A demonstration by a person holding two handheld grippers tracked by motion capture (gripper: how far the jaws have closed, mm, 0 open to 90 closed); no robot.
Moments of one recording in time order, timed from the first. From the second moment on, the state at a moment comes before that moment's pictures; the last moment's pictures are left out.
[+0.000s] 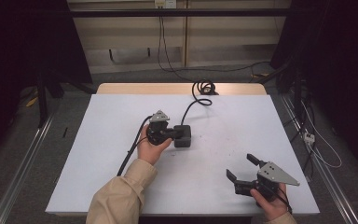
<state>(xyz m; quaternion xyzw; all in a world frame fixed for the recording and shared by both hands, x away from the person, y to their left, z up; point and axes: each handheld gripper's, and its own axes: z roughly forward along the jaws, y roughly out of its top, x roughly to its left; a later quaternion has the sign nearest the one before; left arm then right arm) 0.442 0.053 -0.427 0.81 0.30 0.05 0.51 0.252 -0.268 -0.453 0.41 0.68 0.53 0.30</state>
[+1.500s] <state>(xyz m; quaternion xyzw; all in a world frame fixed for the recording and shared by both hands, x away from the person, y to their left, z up) 0.439 0.050 -0.424 0.82 0.29 0.07 0.49 0.251 -0.266 -0.453 0.41 0.68 0.53 0.30</state>
